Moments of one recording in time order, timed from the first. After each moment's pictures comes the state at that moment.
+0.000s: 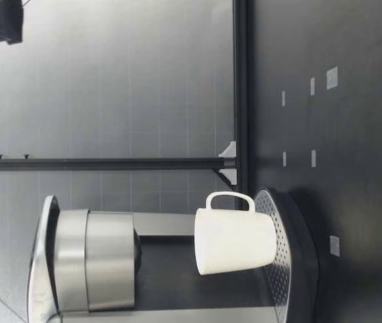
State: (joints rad) left arm 0.14 -0.60 0.84 0.38 -0.20 -0.34; right arm -0.05 -0.63 0.91 1.07 -0.15 -1.01
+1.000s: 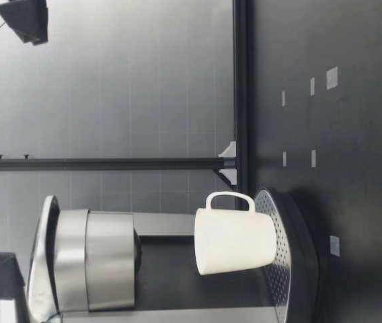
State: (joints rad) left arm 0.14 -0.49 0.95 0.38 -0.44 -0.32; right arm 0.01 -0.60 0.94 1.07 -0.23 -1.00
